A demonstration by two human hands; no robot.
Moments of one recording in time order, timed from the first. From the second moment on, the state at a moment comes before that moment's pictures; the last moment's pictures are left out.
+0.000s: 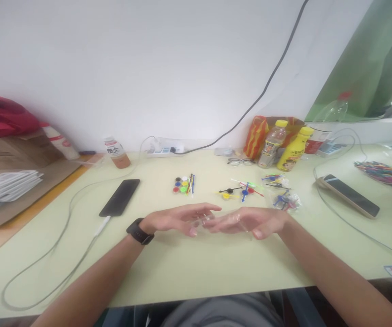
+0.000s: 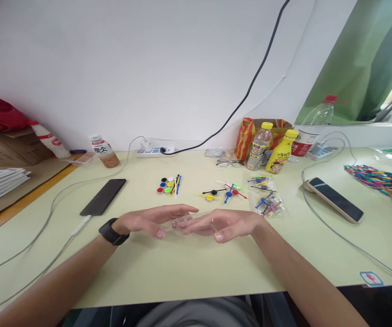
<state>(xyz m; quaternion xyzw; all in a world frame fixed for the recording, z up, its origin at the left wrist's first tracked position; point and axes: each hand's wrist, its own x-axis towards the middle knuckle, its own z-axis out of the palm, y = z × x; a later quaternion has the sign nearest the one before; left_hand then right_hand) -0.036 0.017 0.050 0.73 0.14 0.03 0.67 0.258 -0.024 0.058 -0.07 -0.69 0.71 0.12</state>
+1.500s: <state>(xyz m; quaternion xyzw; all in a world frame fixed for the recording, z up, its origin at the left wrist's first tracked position) -0.040 0.017 0.062 0.81 0.24 0.04 0.53 0.272 -0.029 0.065 -0.22 -0.84 0.48 0.13</state>
